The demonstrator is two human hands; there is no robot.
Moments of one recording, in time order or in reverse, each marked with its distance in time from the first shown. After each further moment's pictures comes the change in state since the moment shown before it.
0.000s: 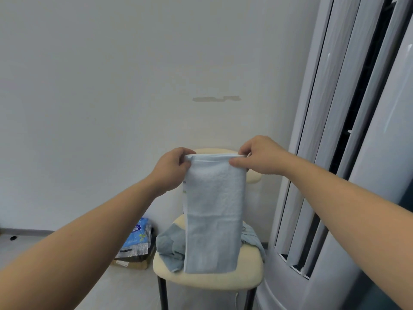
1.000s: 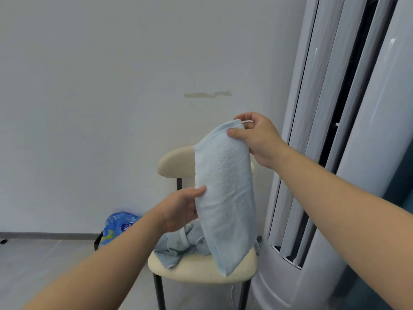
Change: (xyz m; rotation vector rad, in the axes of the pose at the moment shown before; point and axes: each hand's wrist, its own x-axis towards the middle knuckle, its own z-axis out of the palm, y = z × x) left_hand -0.061 -0.015 0.057 -0.910 -0.546 -0.433; right_hand 0.004 -0.004 -0.001 0.989 0.284 0.120
